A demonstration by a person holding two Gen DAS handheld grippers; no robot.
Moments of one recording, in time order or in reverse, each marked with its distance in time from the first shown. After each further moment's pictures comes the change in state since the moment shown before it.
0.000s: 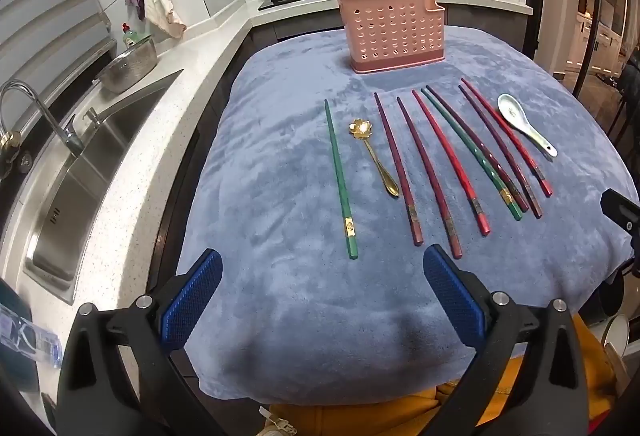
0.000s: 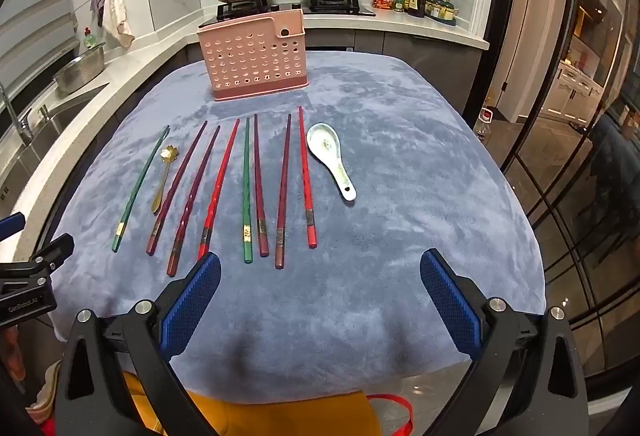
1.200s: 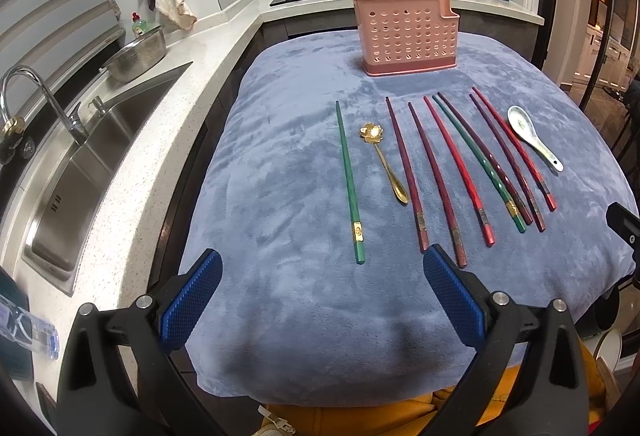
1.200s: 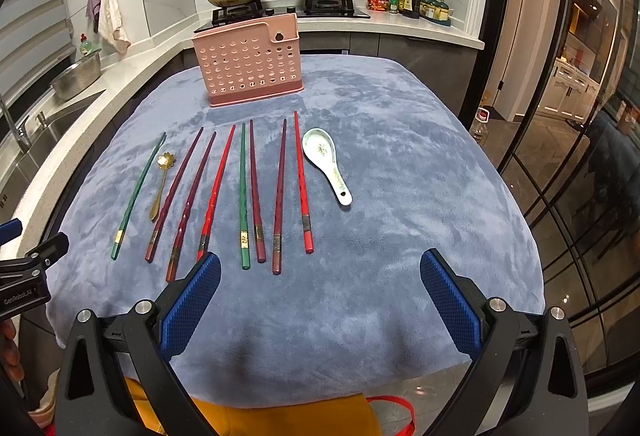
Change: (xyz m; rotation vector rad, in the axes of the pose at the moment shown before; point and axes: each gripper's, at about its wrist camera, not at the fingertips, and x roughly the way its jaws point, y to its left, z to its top) left arm -0.001 0.011 0.005 -0.059 0.002 -0.019; right arm -0.001 -0.003 0.003 0.017 -0.014 -0.005
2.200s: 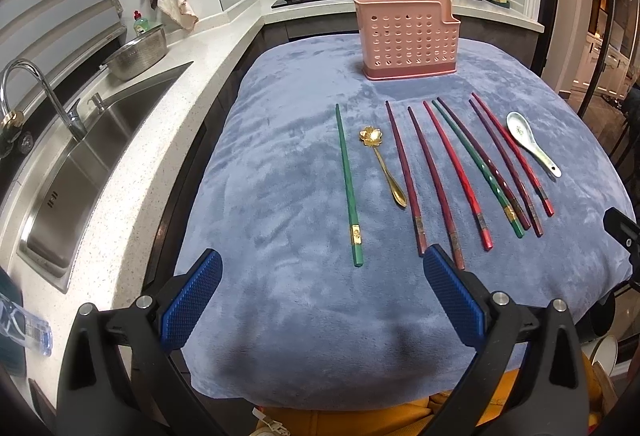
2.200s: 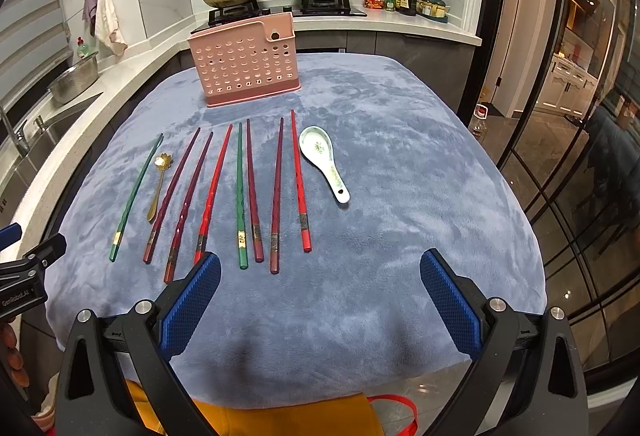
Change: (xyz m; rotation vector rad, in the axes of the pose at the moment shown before) left arm 0.000 0.002 -0.001 -0.020 -0.016 -0.009; right arm 0.001 -0.002 -0.001 0.009 0.001 0.000
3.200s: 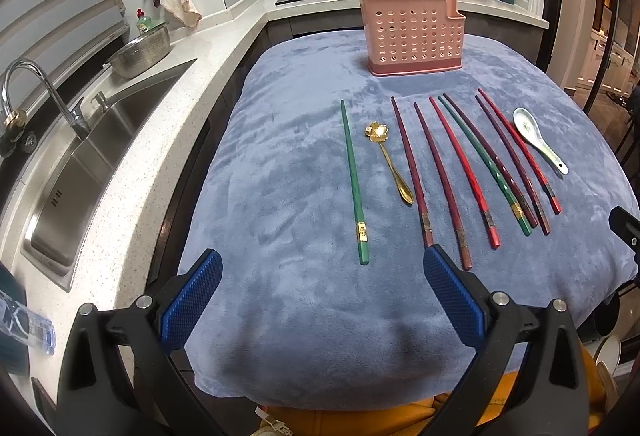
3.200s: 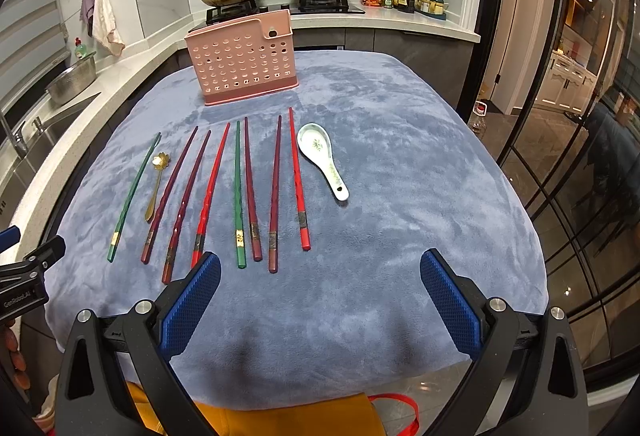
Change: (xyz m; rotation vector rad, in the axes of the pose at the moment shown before) left arm 0.005 -0.001 -0.001 0.004 0.012 0.023; right arm 0.001 -0.002 0.000 0.007 0.009 0.000
